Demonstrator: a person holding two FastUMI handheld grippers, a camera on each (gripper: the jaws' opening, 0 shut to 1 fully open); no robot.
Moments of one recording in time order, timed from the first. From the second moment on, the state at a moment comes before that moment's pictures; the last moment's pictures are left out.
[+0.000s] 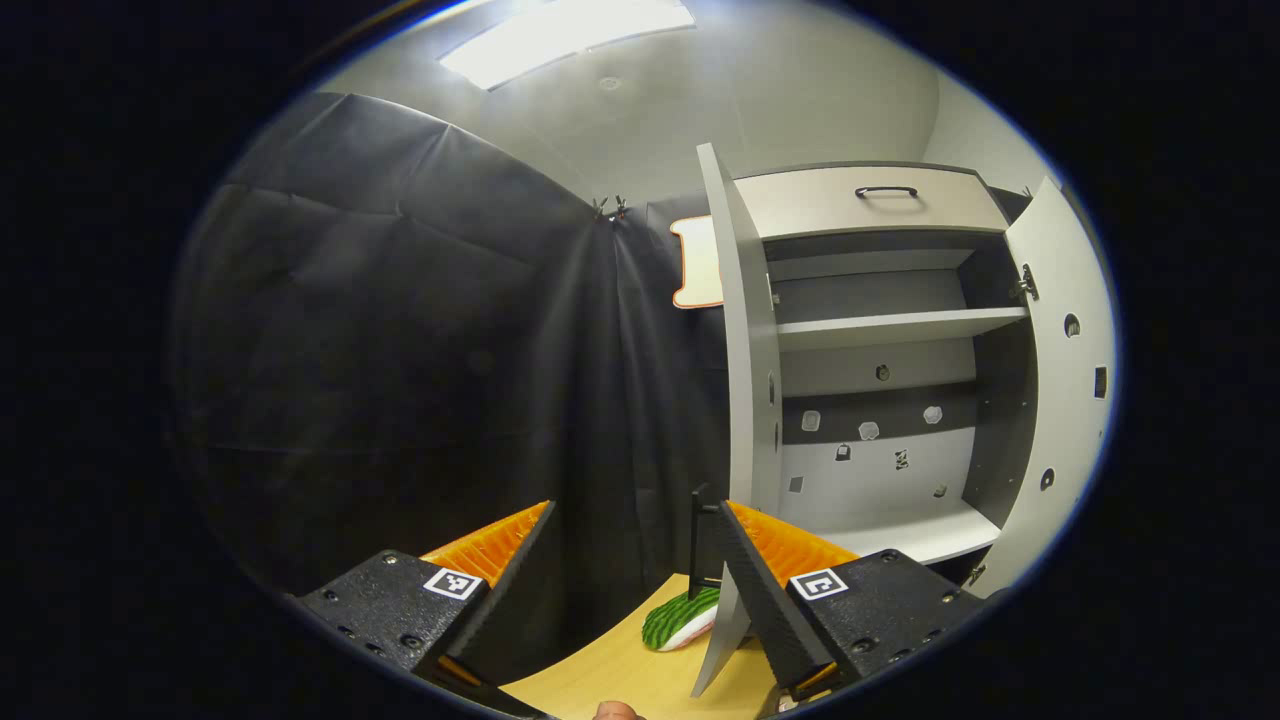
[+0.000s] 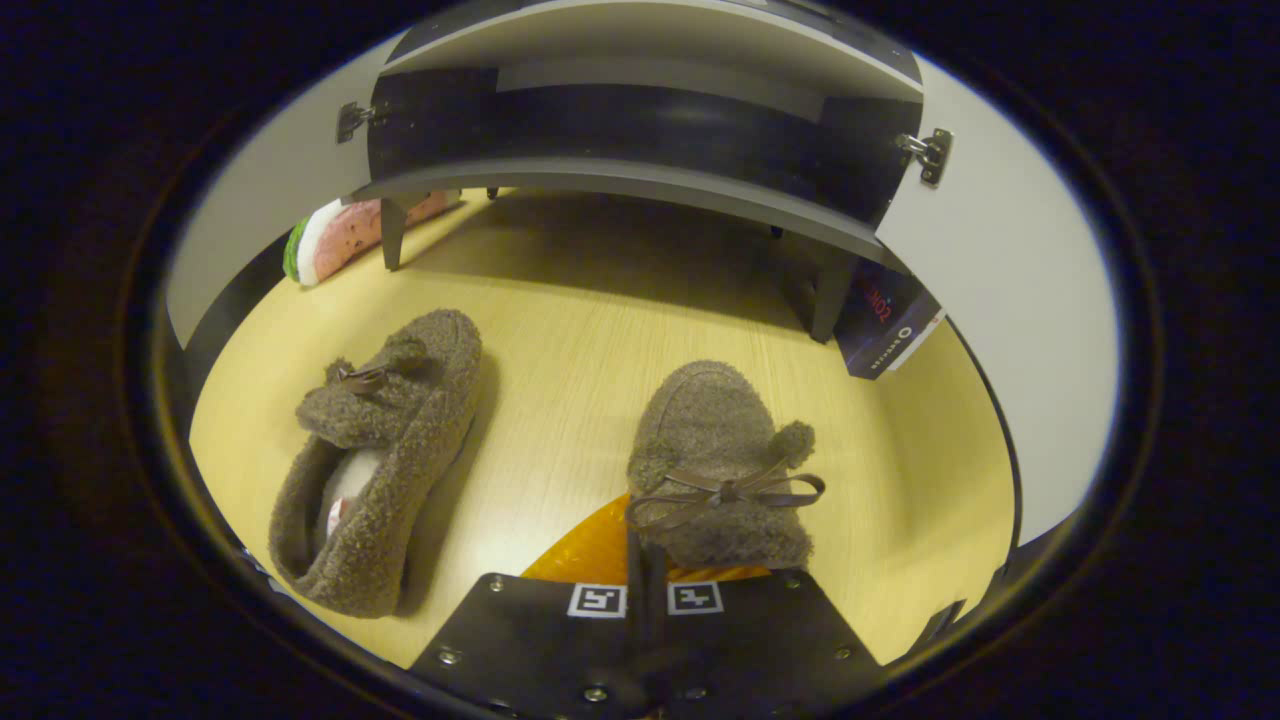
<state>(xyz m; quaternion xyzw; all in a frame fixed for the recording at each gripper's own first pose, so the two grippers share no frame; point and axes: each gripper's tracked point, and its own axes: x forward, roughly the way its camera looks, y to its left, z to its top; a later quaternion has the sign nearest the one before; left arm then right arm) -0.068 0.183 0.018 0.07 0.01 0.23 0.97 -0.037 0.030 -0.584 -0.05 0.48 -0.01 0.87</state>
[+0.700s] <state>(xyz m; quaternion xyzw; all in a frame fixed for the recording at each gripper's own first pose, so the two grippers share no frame) -0.057 0.187 0.009 0.05 0.00 0.22 0.97 0.096 0.024 -0.340 -0.01 0.26 0.00 0.97</state>
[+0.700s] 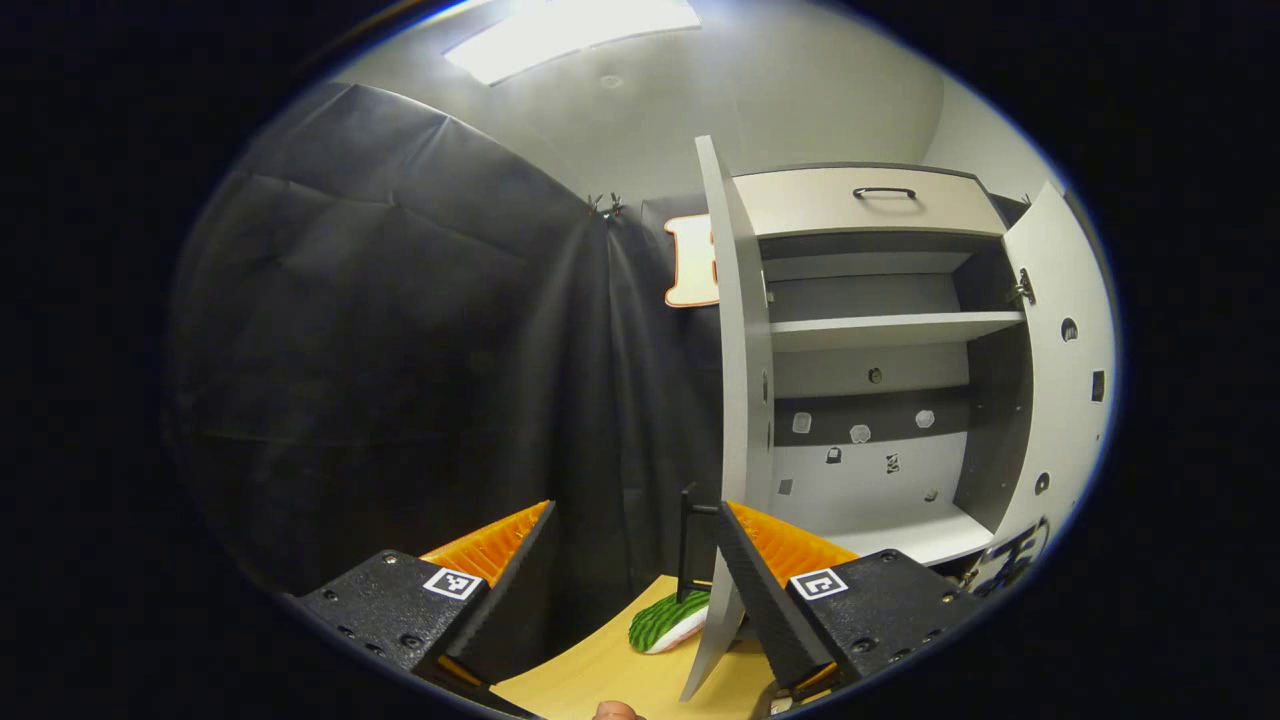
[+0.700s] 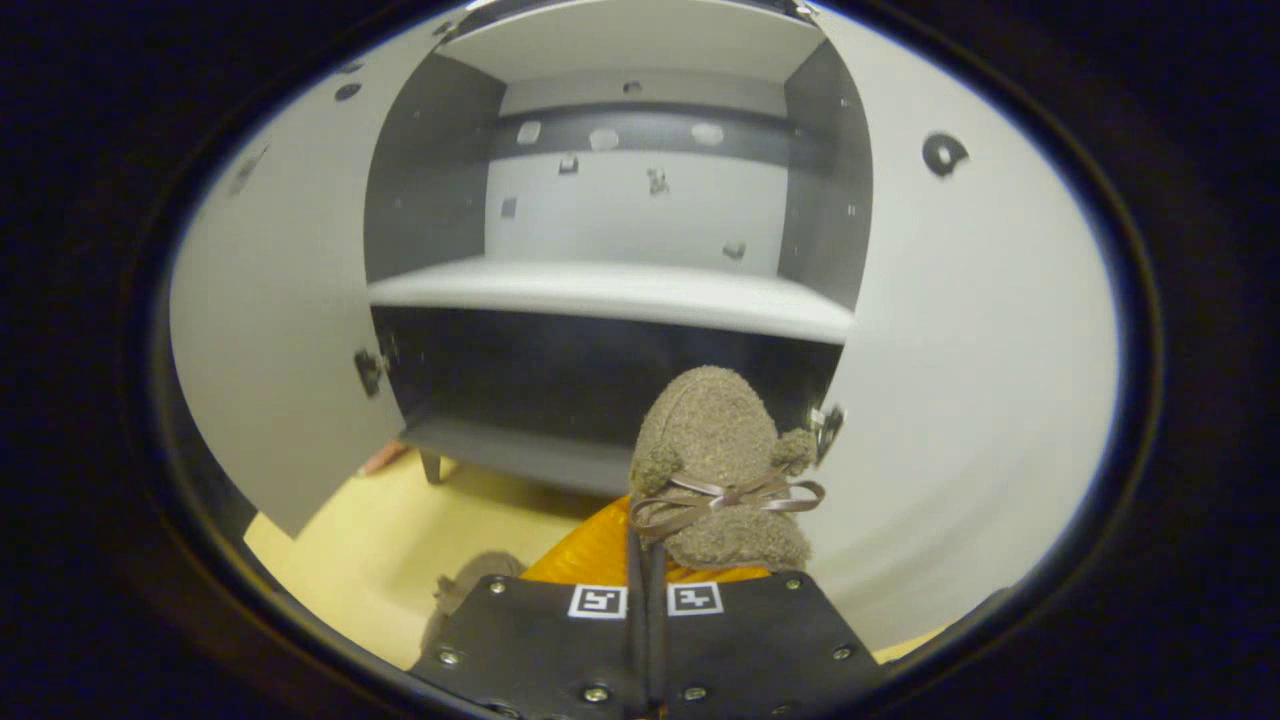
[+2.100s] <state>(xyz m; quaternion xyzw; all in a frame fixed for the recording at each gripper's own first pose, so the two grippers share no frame) -0.183 0.276 -0.046 0.03 0.06 0.39 0.92 0.372 0.000 -0.311 0.05 0.29 -0.06 0.96</state>
